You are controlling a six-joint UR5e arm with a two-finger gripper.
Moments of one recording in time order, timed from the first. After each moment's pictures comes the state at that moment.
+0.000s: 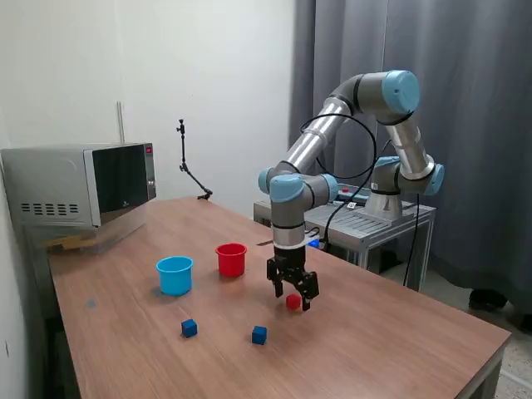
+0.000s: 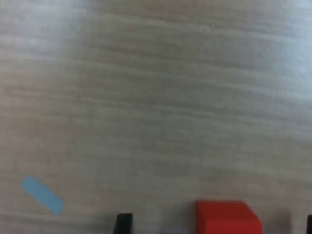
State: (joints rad) arm 0.03 -0.75 1.44 -2.19 -1.53 -3.16
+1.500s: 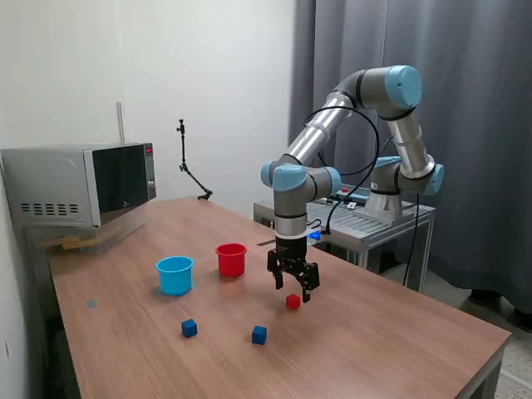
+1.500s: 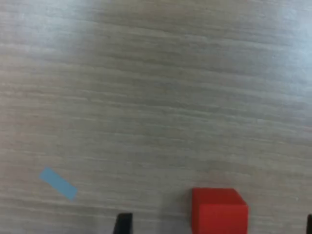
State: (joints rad) arm 0.03 -0.79 1.47 -2.20 -1.53 -3.16
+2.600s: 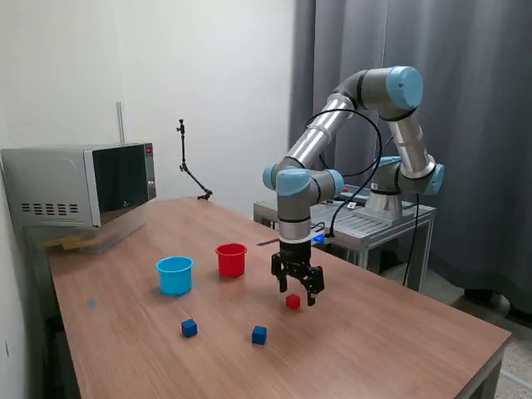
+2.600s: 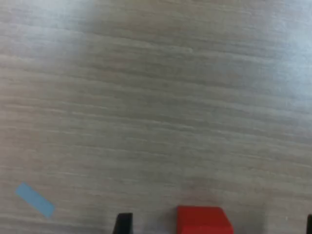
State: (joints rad) arm 0.04 -0.78 1.47 -2.20 -1.53 -3.16
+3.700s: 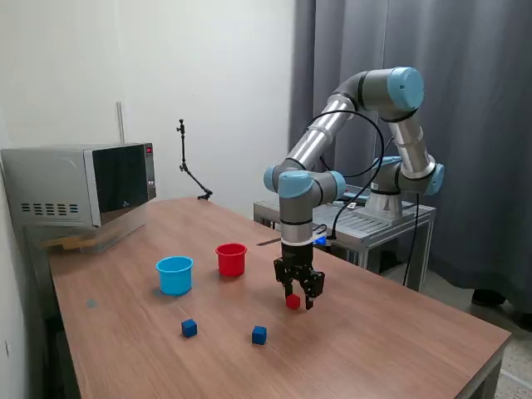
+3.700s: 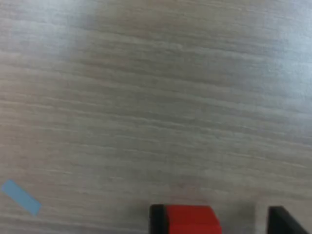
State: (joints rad) arm 0.05 -0.78 1.46 -2.20 -1.53 -3.16
